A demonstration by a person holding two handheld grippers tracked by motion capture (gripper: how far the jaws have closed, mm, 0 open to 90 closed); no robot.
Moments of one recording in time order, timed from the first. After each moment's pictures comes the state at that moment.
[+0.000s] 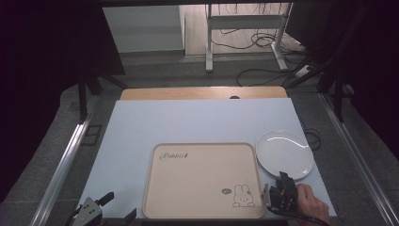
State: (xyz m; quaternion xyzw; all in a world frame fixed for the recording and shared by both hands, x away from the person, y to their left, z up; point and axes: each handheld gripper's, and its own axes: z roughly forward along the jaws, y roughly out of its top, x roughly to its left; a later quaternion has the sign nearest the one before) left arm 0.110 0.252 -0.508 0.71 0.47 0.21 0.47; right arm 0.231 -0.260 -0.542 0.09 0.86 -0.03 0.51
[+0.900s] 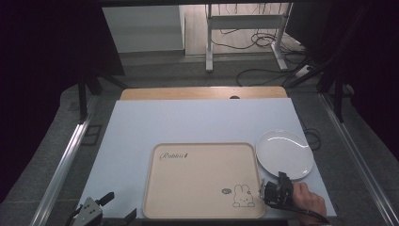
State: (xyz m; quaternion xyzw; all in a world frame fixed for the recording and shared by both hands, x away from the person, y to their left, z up) left arm 0.110 0.251 -0.508 0.71 0.47 0.22 0.47; right arm 0.247 -0.255 -0.549 0.09 0.86 -0.09 0.50
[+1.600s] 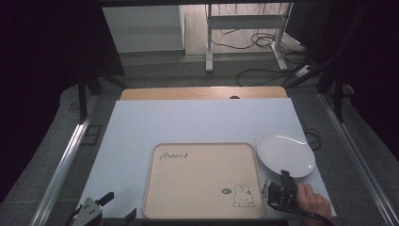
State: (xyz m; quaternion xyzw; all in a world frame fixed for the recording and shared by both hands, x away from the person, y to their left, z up) left arm 0.110 0.252 -0.508 0.71 0.47 0.22 0.47; right arm 0.237 -0.256 -0.530 0.09 0.84 -0.07 0.53
